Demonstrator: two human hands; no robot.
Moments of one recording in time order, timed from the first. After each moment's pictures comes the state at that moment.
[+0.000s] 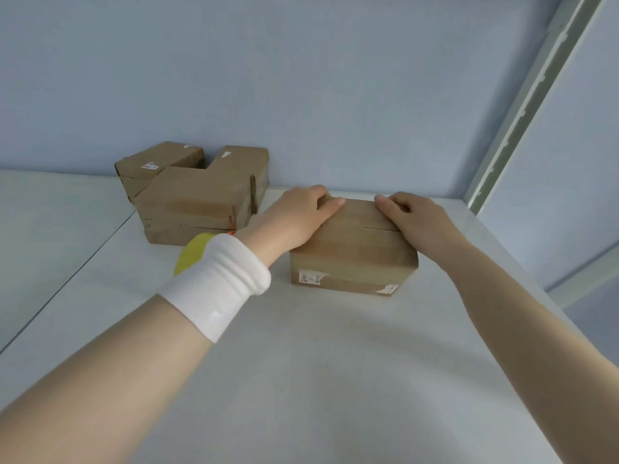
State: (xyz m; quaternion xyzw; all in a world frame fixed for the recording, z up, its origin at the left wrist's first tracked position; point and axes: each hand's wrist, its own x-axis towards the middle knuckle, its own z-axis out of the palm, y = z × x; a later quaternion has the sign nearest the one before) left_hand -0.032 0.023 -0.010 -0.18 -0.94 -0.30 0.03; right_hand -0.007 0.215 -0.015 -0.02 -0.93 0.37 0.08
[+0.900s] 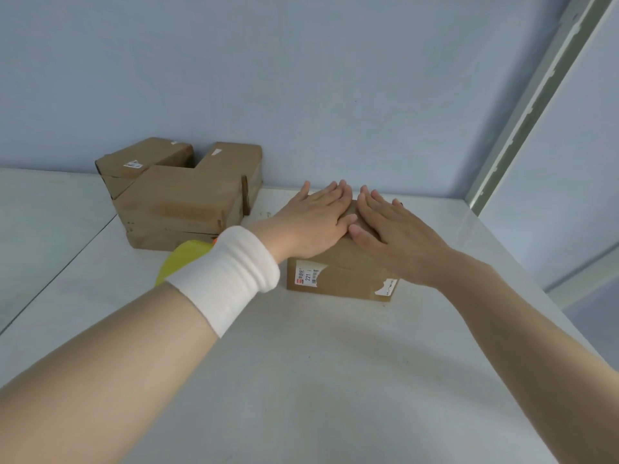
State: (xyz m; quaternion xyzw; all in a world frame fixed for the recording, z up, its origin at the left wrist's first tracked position) left_hand -0.056 0.042 -0.023 -0.32 -0.95 -0.06 -0.02; right_hand -0.007 0.200 -0.024 0.14 -0.99 0.08 0.01
